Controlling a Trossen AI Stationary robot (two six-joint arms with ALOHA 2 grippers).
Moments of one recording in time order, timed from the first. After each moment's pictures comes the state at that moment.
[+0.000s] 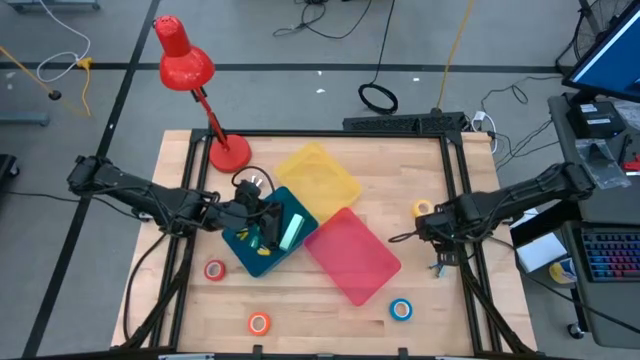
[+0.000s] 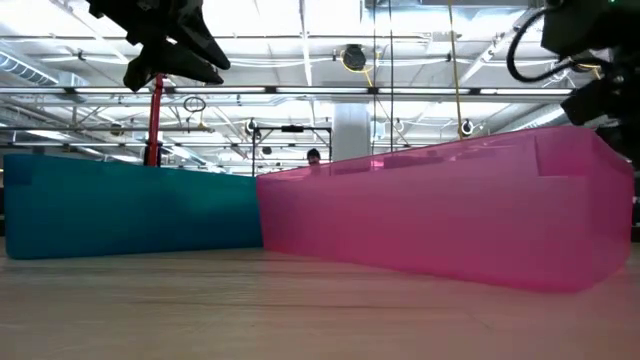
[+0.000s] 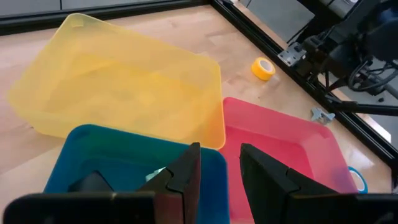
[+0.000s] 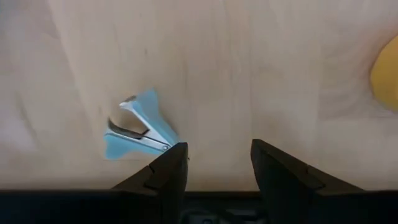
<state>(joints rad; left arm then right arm) -0.26 1.09 0.76 -0.29 -0.58 -0.89 0.24 0.97 0.60 -1.16 -0.16 0.37</state>
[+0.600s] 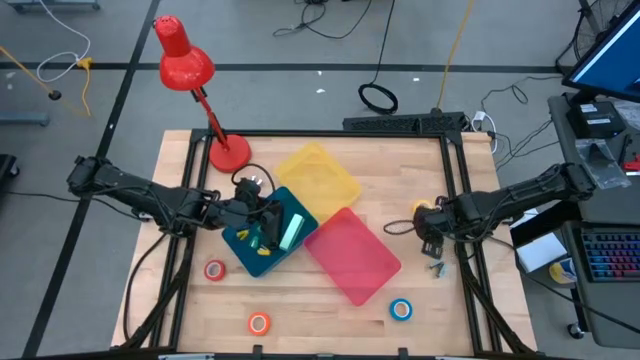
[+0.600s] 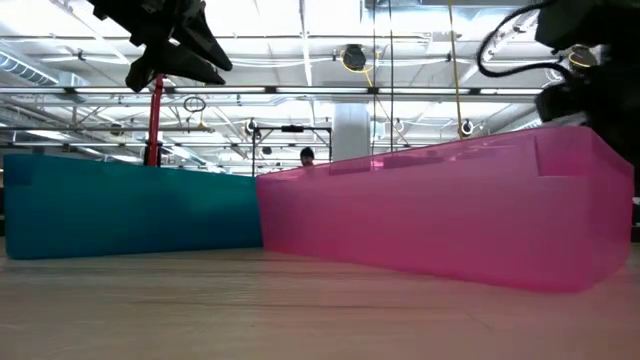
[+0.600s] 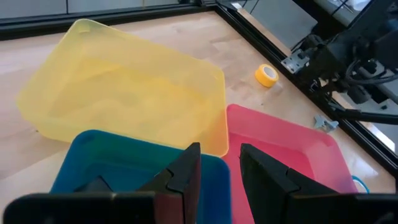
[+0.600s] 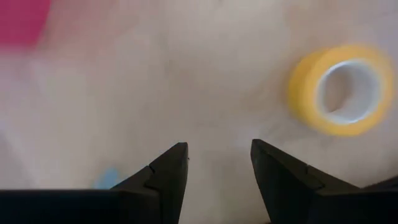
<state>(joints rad) -0.24 1.09 0.76 -0.28 -0.59 -0.90 0.23 0.97 0.60 -1.09 0.07 0.61</state>
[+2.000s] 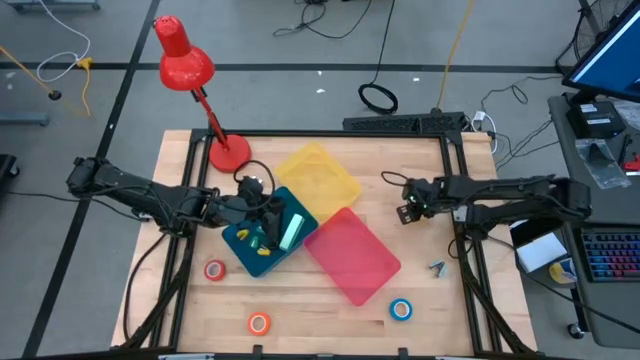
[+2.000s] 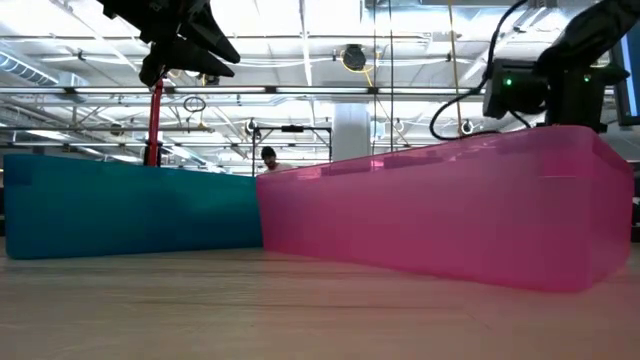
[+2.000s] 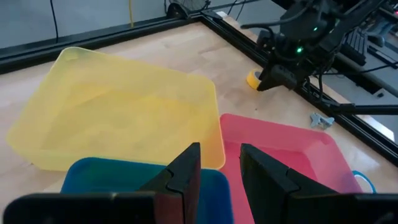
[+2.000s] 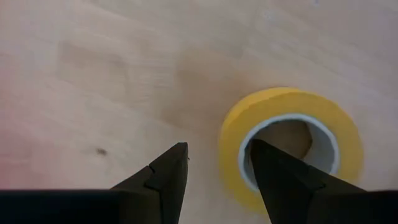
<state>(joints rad) -0.22 1.09 0.76 -0.21 -0.57 -0.74 -0.29 1.09 0.47 -0.74 0.04 0.93</state>
